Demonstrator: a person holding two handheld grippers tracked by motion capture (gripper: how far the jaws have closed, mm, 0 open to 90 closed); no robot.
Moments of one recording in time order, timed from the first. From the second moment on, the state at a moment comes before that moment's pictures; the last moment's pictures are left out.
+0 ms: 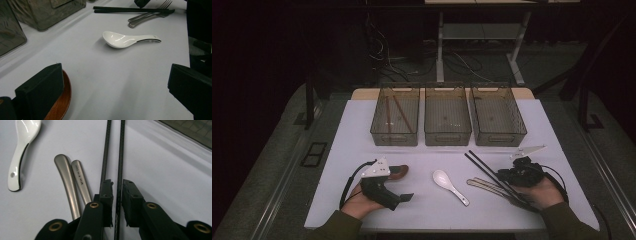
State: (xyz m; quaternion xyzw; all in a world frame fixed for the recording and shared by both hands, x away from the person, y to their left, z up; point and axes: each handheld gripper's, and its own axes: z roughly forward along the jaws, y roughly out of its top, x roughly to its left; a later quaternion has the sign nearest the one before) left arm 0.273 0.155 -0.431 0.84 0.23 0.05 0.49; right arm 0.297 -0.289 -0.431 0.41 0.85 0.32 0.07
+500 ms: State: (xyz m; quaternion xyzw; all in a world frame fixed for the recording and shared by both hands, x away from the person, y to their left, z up) left arm 0.274 0.155 -0.431 0.84 0.23 0.04 0.49; right arm 0.303 -0.287 -0.439 0.42 0.85 0.30 0.07
